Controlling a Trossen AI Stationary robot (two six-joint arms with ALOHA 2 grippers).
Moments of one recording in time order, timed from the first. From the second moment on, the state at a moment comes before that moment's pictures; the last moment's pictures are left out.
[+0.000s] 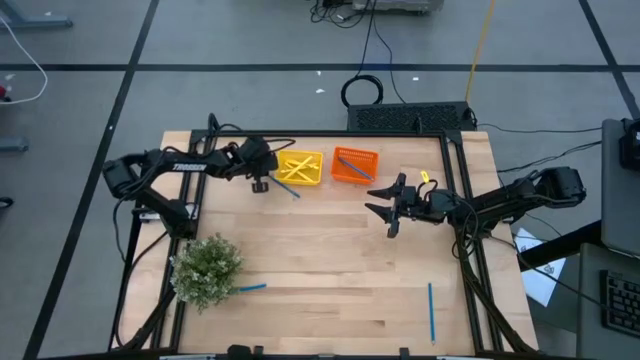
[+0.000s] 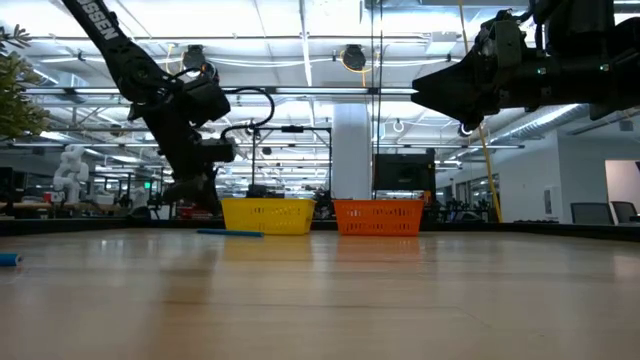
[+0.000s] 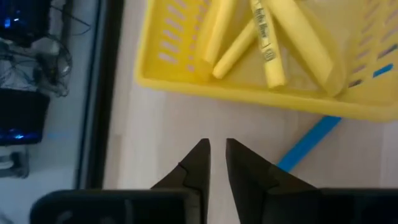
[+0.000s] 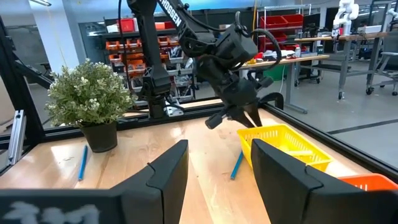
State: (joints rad) left arm 0.63 1.50 0.65 -0.06 -0.14 0.67; right arm 0.01 1.18 0.16 1.05 0.21 0.09
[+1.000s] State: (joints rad) left arm 0.42 1.49 0.65 -0.39 -0.15 0.42; right arm 0.01 1.18 0.16 1.05 0.21 0.08
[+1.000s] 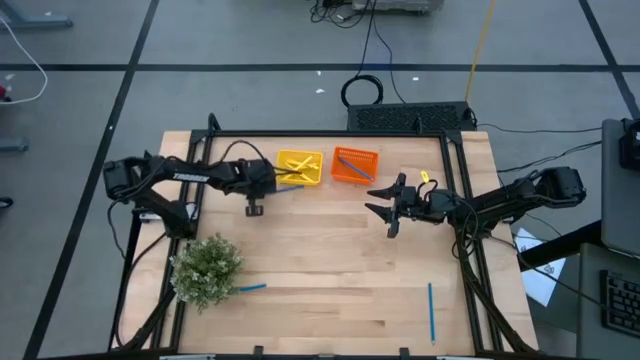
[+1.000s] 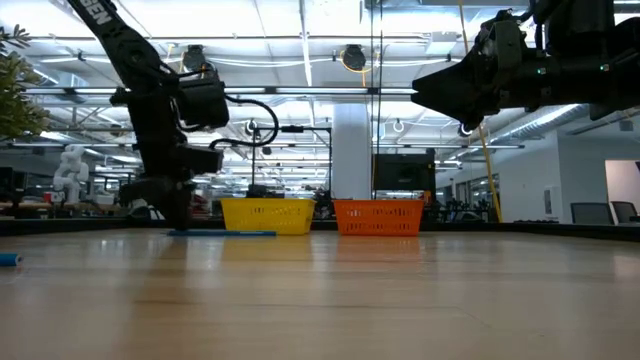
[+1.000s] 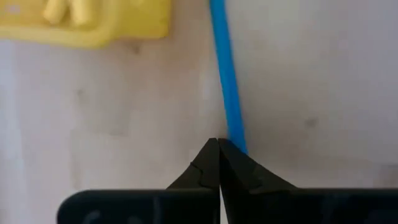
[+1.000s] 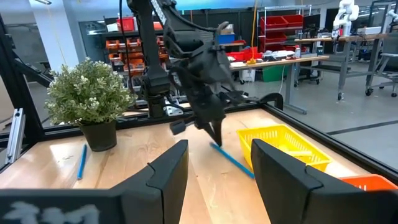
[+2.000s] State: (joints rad) left arm 0.38 1.47 0.76 -0.71 -0.07 -0.04; right arm 0.01 1.18 0.16 1.05 0.21 0.09
